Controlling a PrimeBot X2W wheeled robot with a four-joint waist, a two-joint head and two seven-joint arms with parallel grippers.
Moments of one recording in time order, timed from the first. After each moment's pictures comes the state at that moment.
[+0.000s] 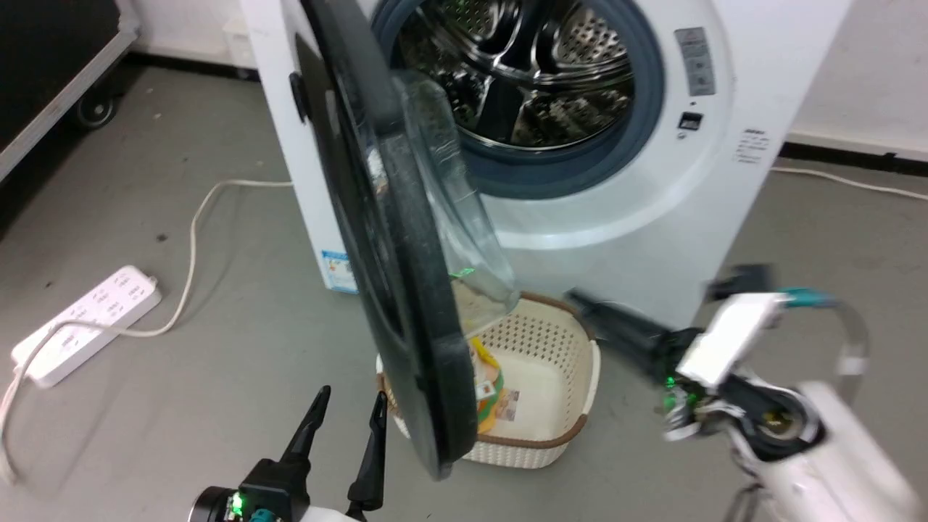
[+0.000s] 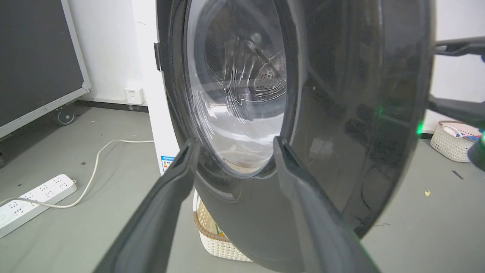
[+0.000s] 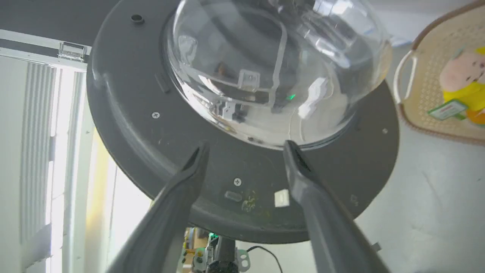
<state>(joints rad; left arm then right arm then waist) 0.04 0.05 -0.18 0.10 -0.13 -0.03 -0.26 -0.49 -0.17 0.36 0.47 1.65 0.13 0.57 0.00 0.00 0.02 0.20</state>
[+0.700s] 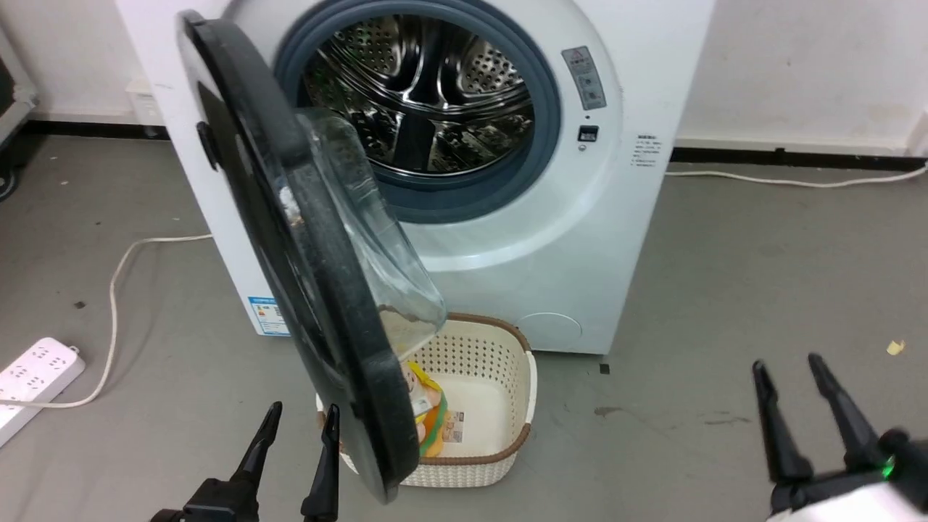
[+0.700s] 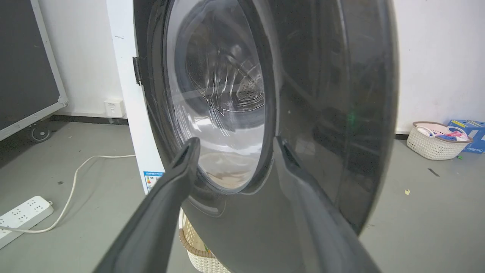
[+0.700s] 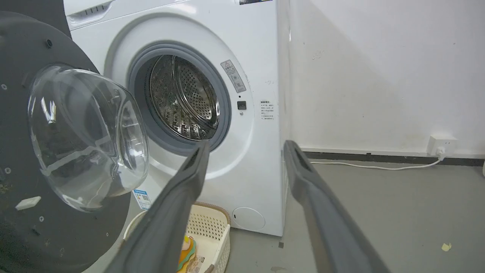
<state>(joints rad) 0.10 0.05 -0.04 0.06 -0.13 -0.10 -0.26 0.05 -0.23 0.04 0.01 0.34 0.13 -0.26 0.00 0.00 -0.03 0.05</state>
